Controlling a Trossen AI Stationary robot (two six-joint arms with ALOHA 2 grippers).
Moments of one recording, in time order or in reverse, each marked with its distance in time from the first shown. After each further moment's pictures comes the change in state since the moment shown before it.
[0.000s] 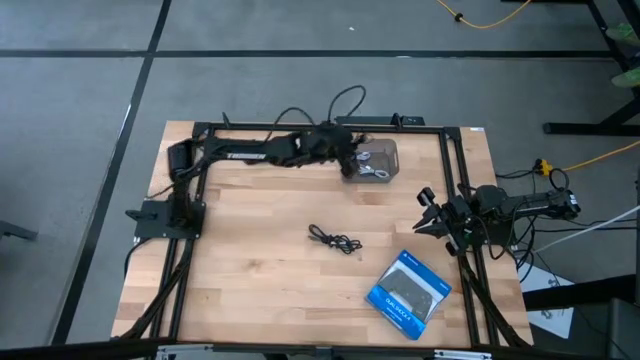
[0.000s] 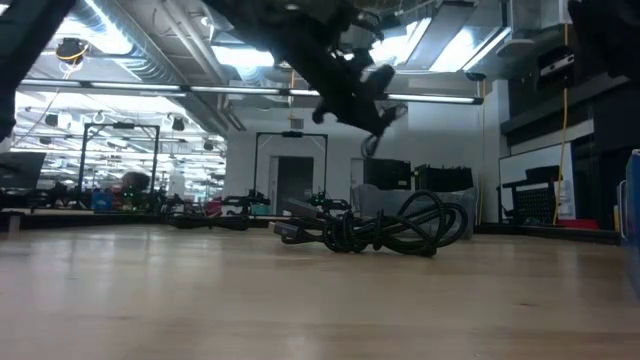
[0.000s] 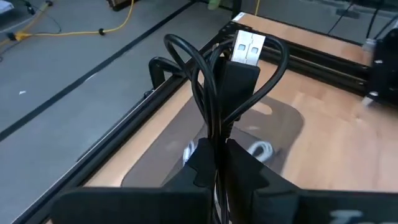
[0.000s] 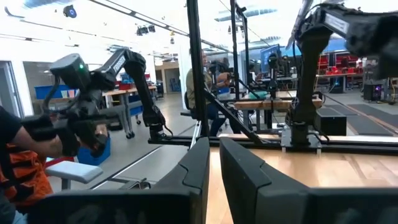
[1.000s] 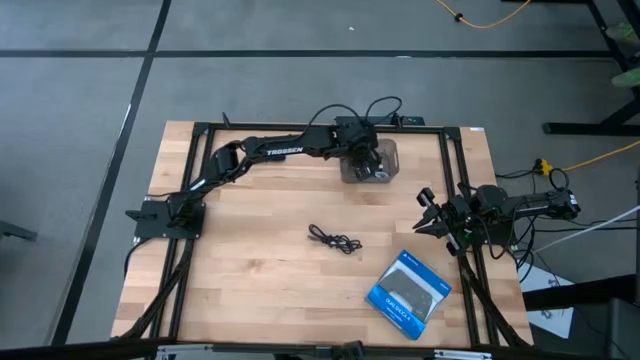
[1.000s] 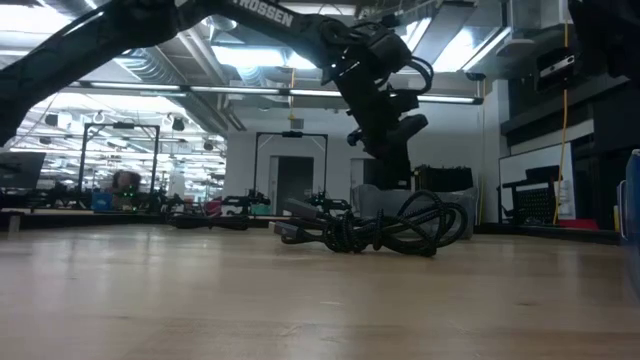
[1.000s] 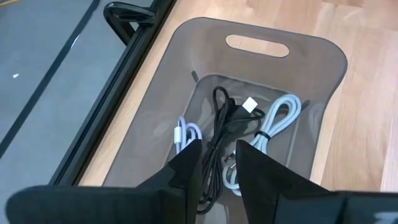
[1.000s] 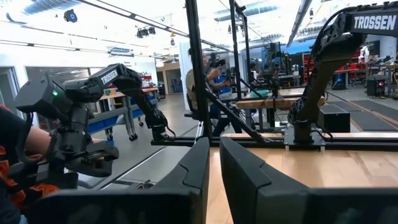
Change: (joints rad) left arm 0.017 0.399 0.621 -0.542 0.051 0.182; right arm 0.000 0.000 0.000 0.001 -0.001 0.032
